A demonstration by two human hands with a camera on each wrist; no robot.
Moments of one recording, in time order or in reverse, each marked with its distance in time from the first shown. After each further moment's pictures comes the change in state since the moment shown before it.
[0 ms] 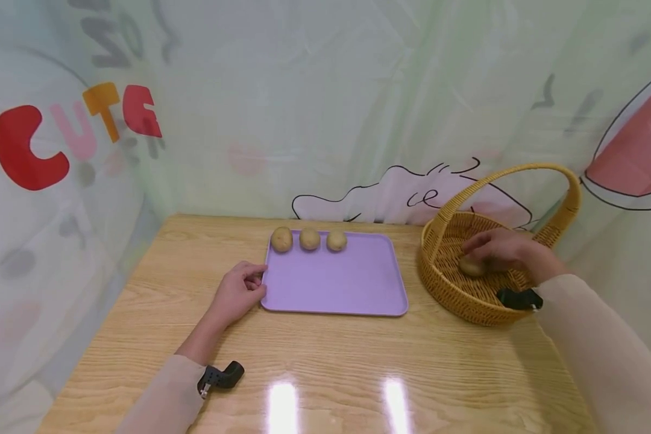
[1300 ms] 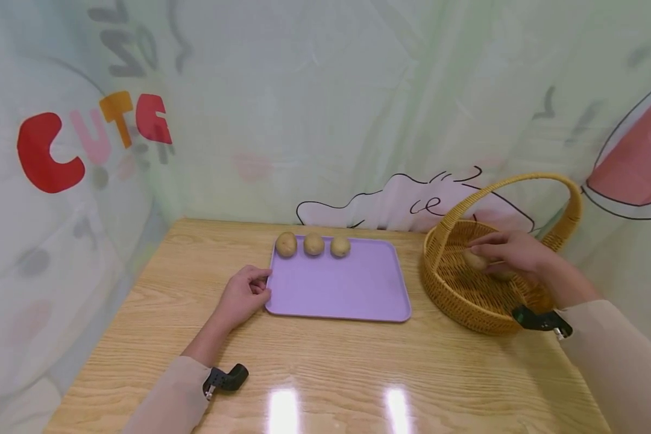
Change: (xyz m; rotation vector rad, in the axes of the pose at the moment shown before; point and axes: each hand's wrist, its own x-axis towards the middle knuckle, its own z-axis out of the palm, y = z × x) left_hand 0.000 0.000 0.001 -0.021 0.015 0.022; right_hand -0.036 -0.021 0.015 0.059 0.185 -0.152
